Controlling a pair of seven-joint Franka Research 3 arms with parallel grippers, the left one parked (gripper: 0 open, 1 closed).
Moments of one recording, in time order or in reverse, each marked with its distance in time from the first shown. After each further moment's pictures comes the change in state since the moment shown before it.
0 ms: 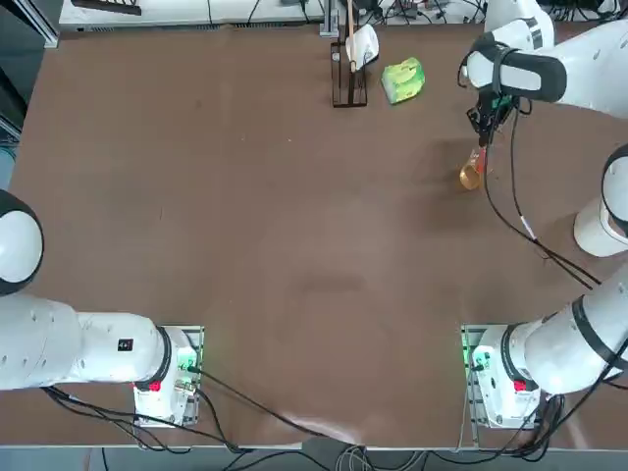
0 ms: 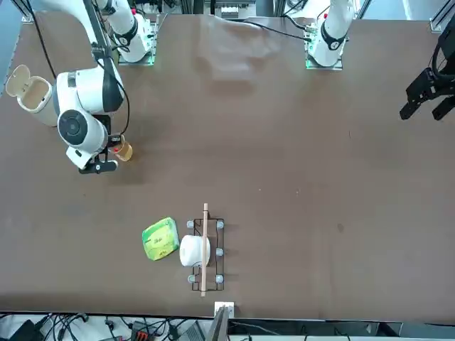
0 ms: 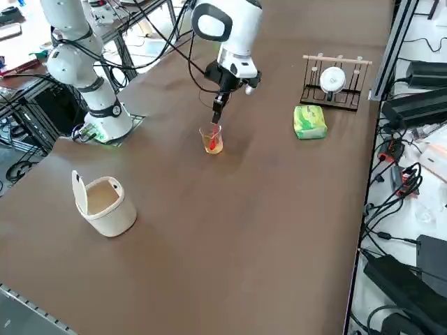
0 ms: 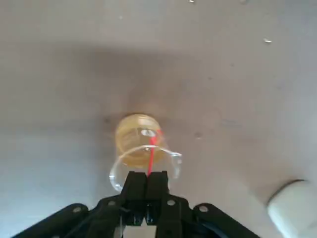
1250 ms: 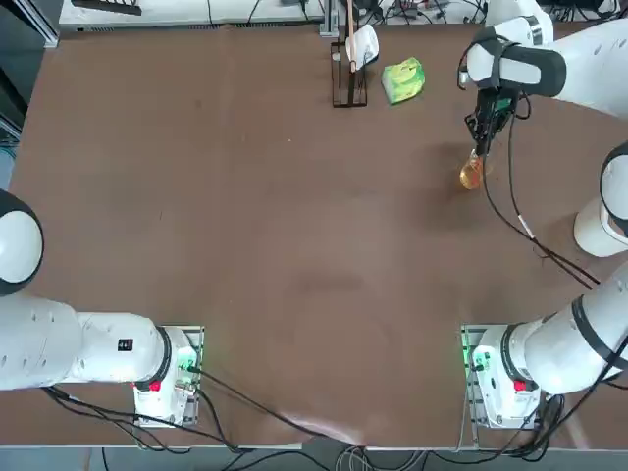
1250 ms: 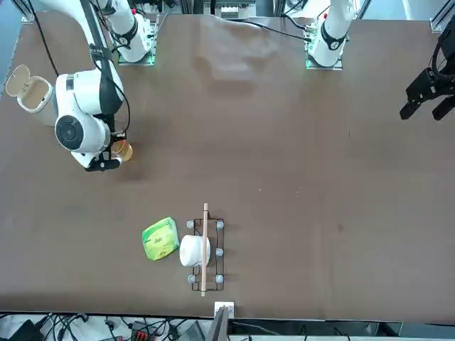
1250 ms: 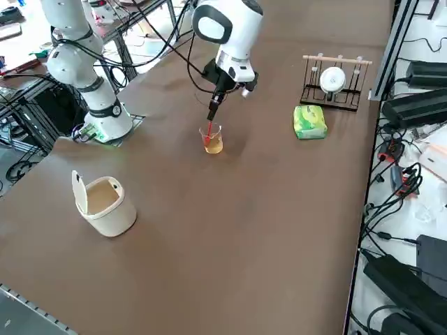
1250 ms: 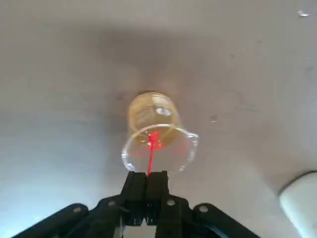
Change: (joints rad) arm -0.003 0.006 -0.002 0.005 -0.005 -0.086 -0.068
